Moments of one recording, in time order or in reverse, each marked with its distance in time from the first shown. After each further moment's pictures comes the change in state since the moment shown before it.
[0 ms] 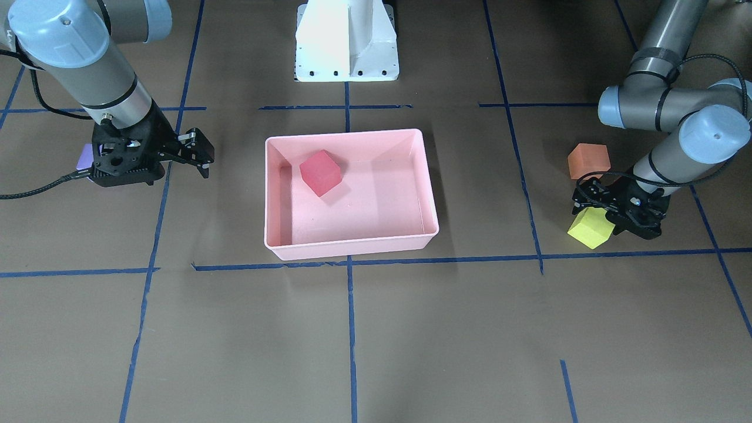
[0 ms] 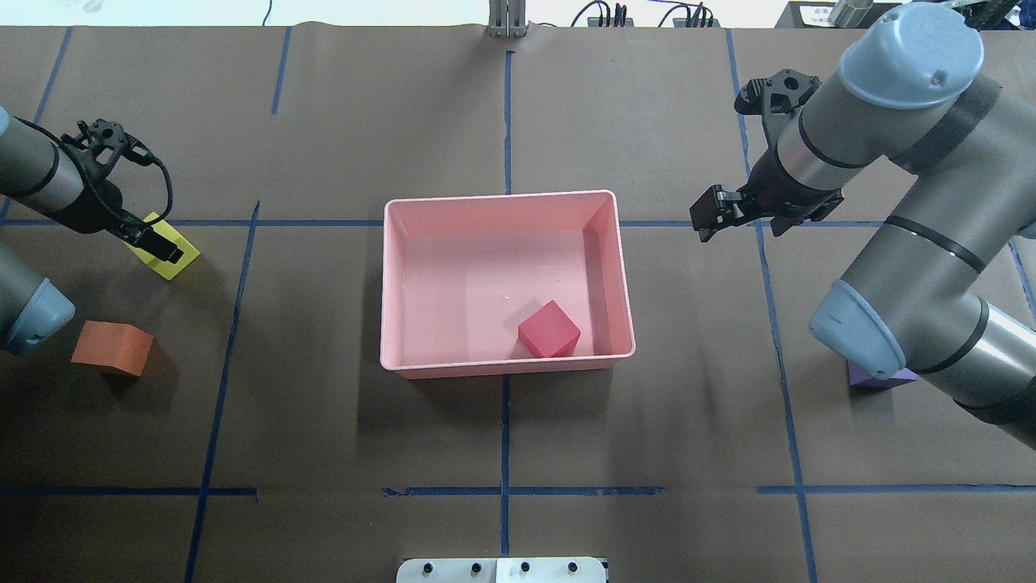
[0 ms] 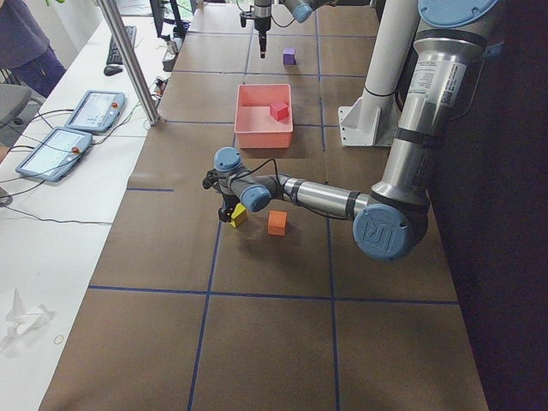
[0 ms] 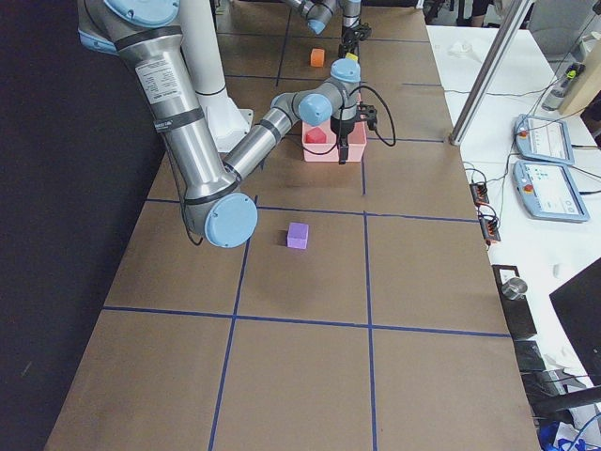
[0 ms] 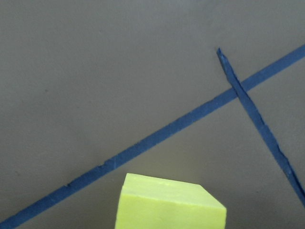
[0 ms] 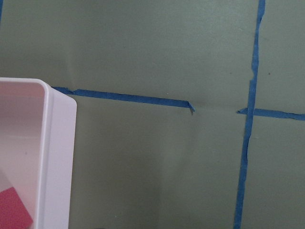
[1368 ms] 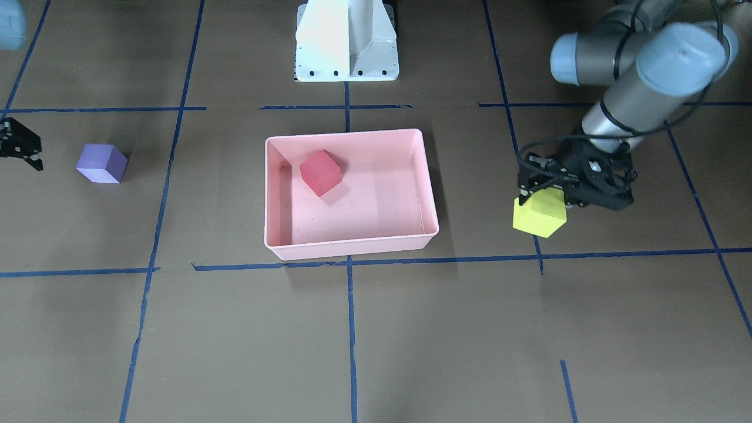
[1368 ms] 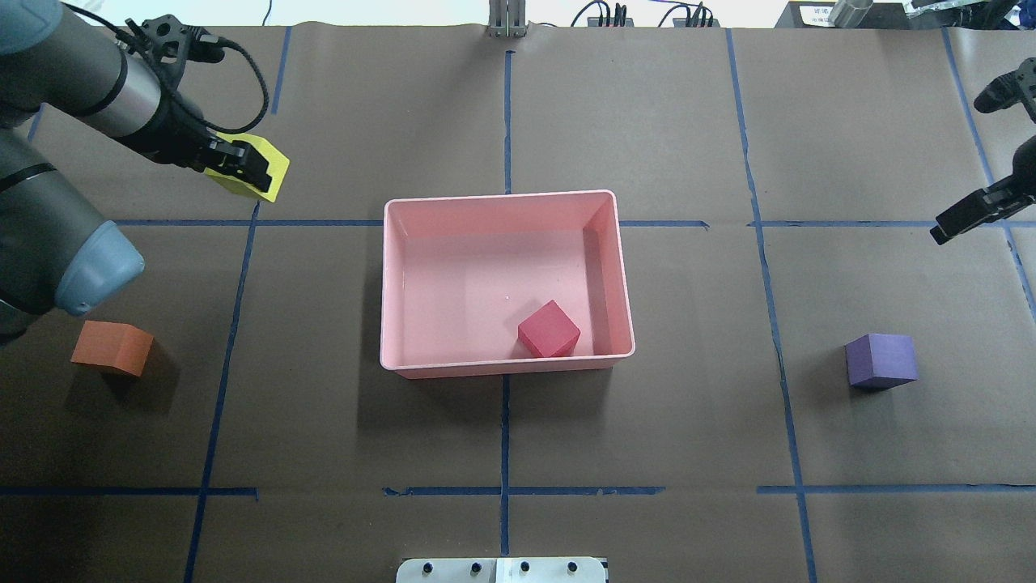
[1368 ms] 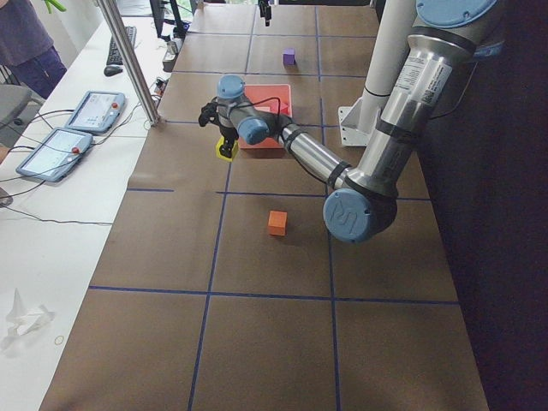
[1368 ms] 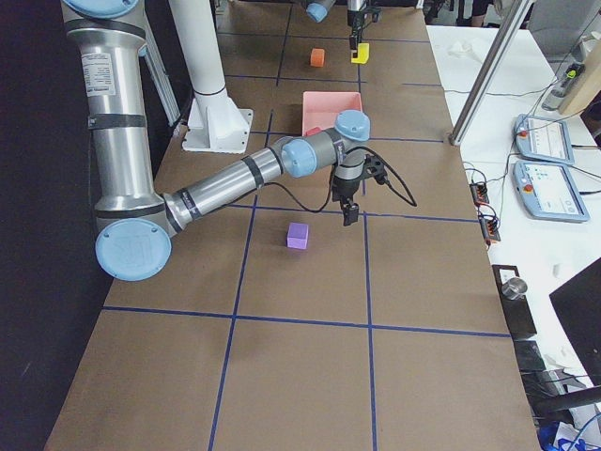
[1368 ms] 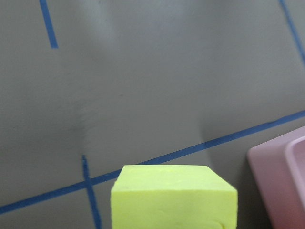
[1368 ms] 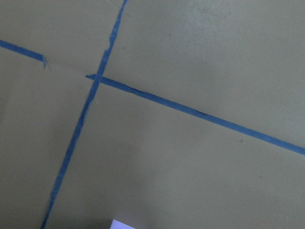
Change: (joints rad) left arm 0.053 -0.242 -0.385 0.431 0.072 -0.441; right arm 0.326 -0.368 0.056 0.018 0.128 -0.663
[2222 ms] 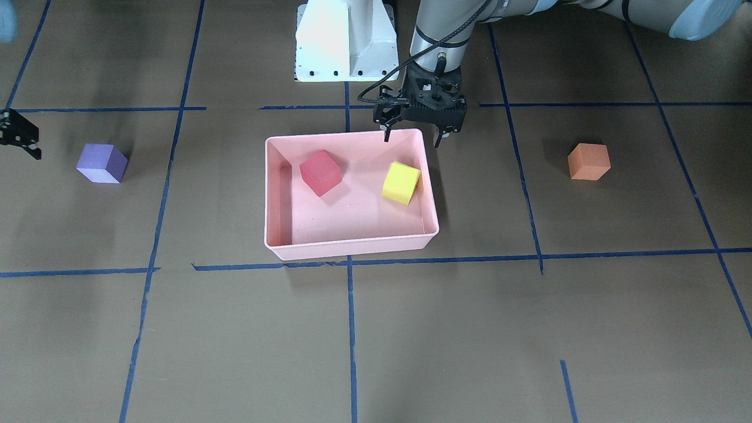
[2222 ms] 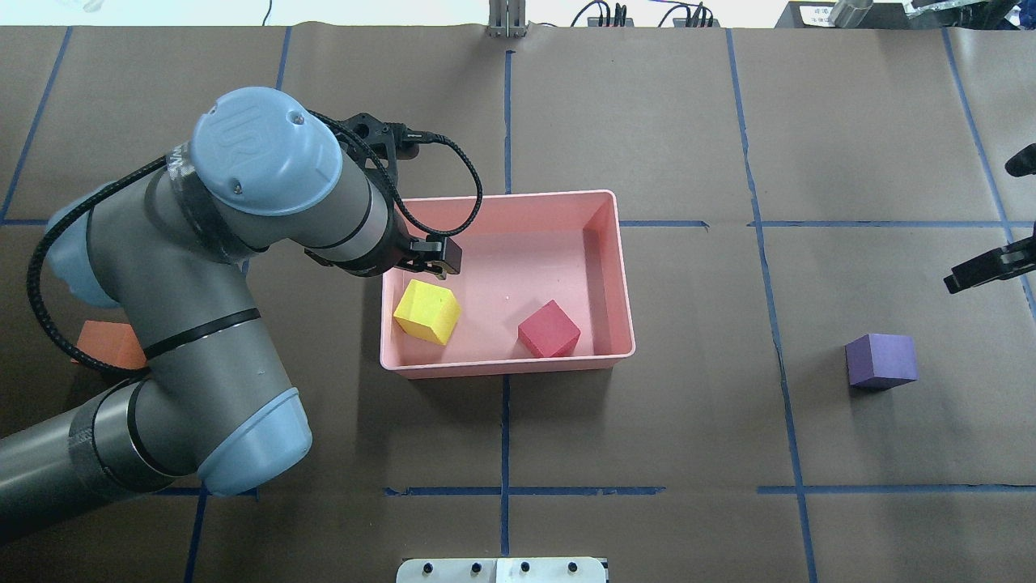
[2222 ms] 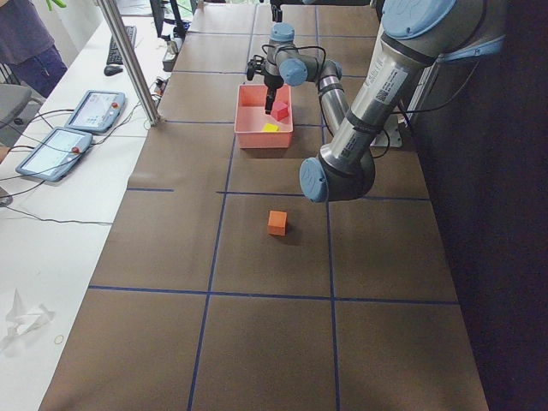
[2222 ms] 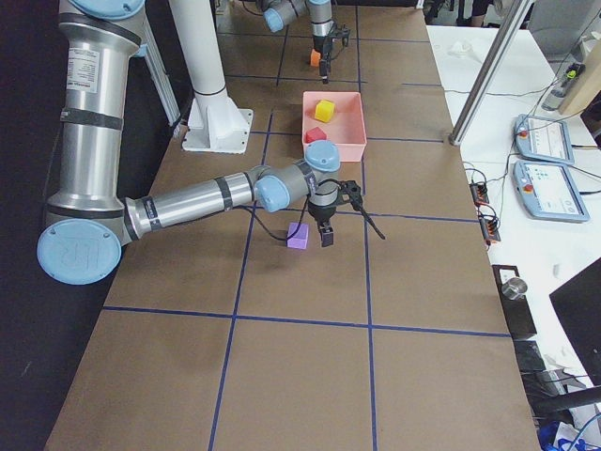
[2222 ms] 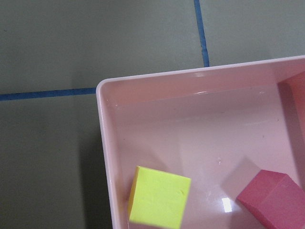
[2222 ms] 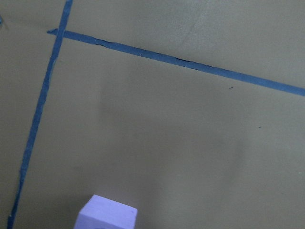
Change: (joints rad) left arm 0.327 -0.203 -0.091 0.226 0.292 -0.362; right arm -0.112 -0.166 -0.030 0.353 -0.036 0.339
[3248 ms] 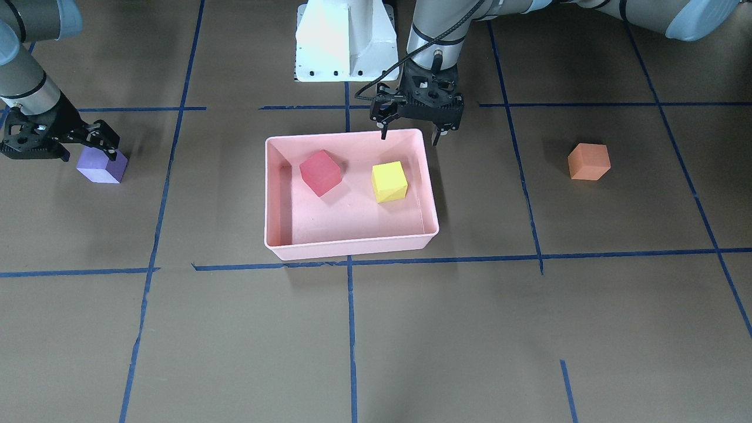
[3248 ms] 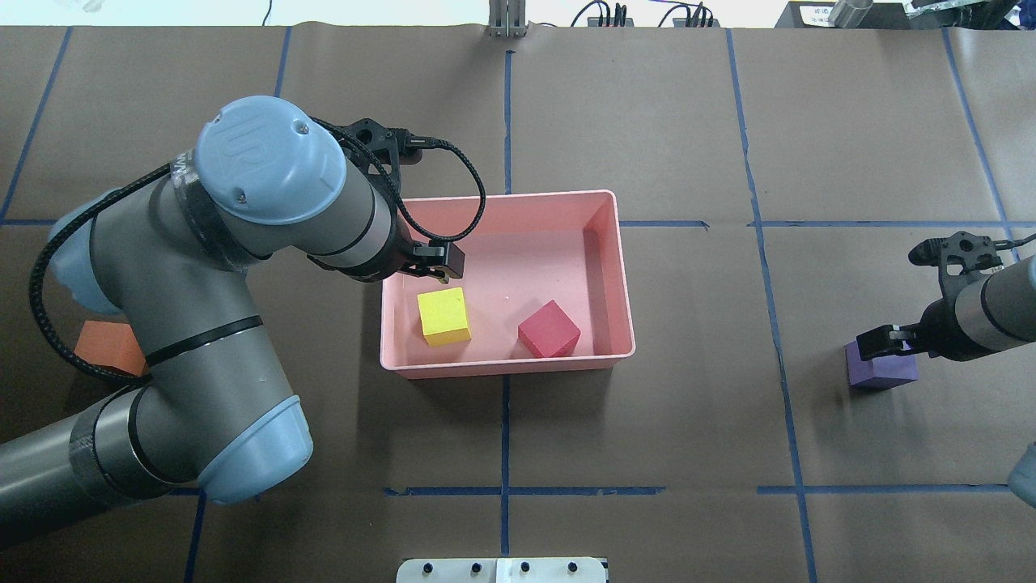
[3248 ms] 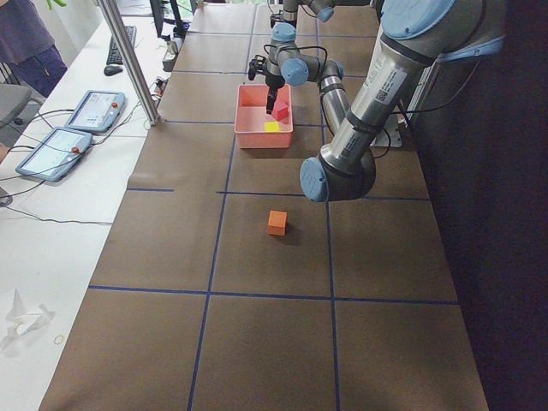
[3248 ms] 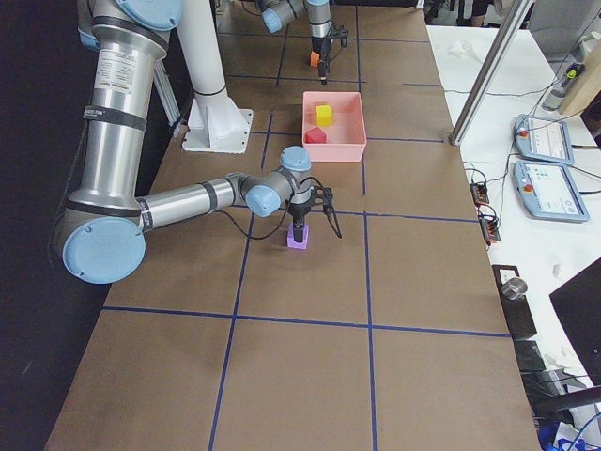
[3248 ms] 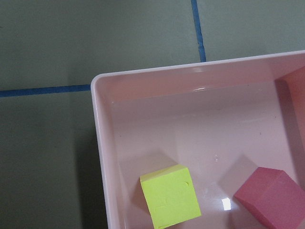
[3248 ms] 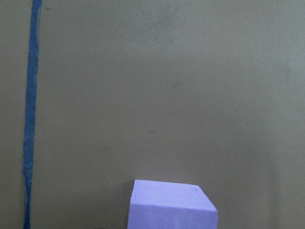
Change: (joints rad) left arm 0.006 0.003 -0.005 0.000 0.008 -0.002; right arm -0.309 -0.060 -0.025 0.155 -0.184 0.445
